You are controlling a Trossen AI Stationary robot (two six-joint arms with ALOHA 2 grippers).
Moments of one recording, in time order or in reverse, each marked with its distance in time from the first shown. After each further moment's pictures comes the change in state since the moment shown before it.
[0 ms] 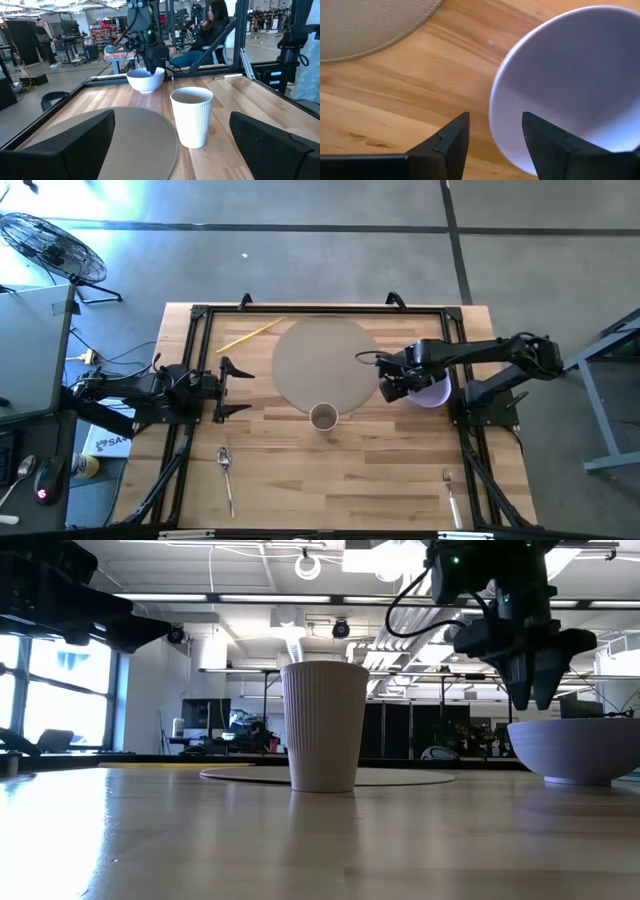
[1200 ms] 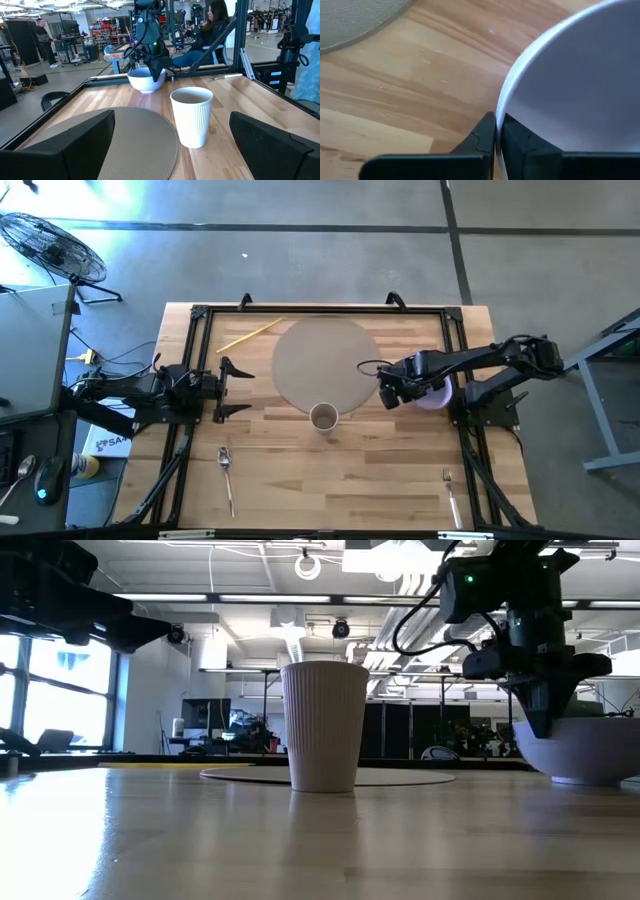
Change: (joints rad) left arm 0.000 0.000 0.000 0.000 0.000 0.000; right arm 0.049 0.003 -0.141 0.146 0.006 0.060
